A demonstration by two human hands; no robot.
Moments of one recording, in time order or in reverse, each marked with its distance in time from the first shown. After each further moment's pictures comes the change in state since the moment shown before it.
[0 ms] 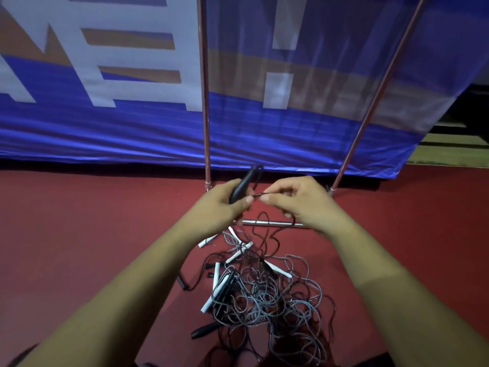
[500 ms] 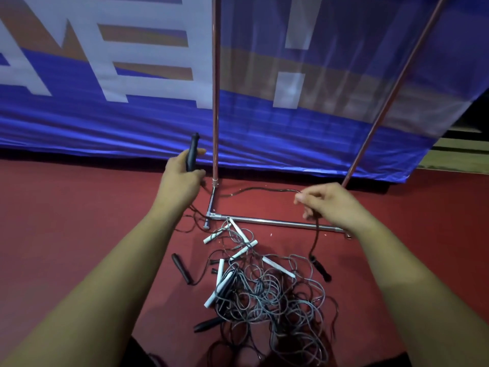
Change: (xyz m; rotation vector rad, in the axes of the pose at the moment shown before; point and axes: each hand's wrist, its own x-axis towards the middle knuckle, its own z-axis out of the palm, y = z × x) left_hand 0.010 -0.025 -0.053 -0.047 0.613 -0.154; right_hand 0.006 0.050 -0.038 -0.121 0.001 0.121
